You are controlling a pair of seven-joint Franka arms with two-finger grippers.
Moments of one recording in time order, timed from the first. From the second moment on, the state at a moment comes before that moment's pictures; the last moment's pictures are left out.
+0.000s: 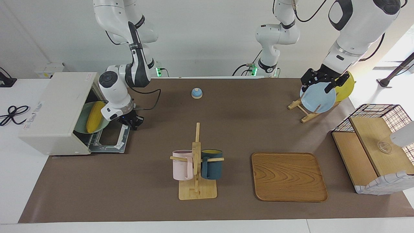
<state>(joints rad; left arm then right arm) -0.17 -0.03 0.08 -1.66 -0.05 1.59 0.02 0.03 0.08 0.02 -2.33 0.02 2.40 0.13</state>
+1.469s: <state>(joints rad) -0.17 -0.03 0.08 -1.66 -0.05 1.59 0.02 -0.10 -0.03 -0.01 -2.19 -0.06 2.07 0.13</state>
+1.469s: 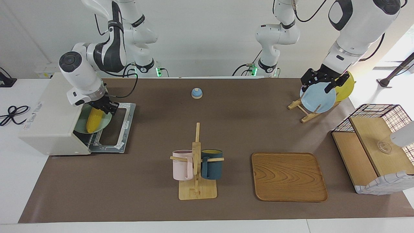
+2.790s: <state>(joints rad) -0.17 -0.03 0.08 -1.66 -0.05 1.59 0.02 0.07 -0.03 0.01 -2.17 -0.07 2.04 0.11</state>
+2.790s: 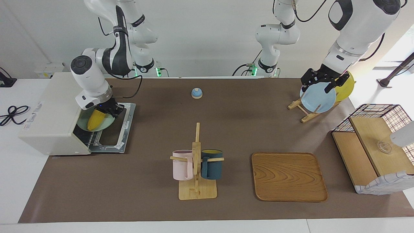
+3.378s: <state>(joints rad) -0.17 -0.03 0.08 -1.66 -0.05 1.59 0.02 0.54 0.23 0.02 -1.76 -0.07 1.84 0.62</state>
